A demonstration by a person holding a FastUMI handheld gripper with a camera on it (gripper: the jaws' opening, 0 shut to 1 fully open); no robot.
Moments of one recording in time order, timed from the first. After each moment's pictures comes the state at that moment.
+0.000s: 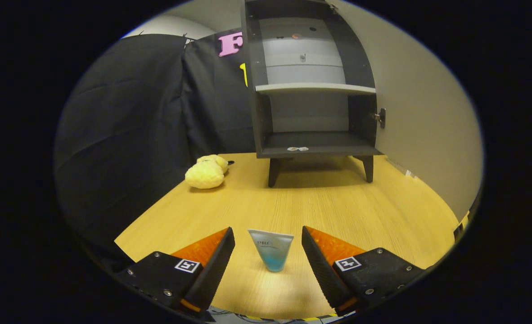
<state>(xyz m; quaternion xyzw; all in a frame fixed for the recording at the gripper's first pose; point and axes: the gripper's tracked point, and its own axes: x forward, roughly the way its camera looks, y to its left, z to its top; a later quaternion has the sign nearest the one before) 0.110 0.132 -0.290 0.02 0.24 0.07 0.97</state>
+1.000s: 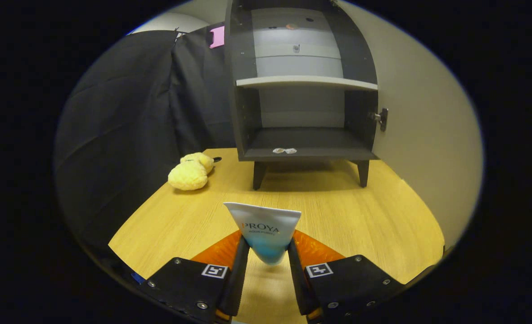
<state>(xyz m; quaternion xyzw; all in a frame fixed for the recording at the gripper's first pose) 0.168 0.093 -0.237 0.02 0.24 0.06 0.97</state>
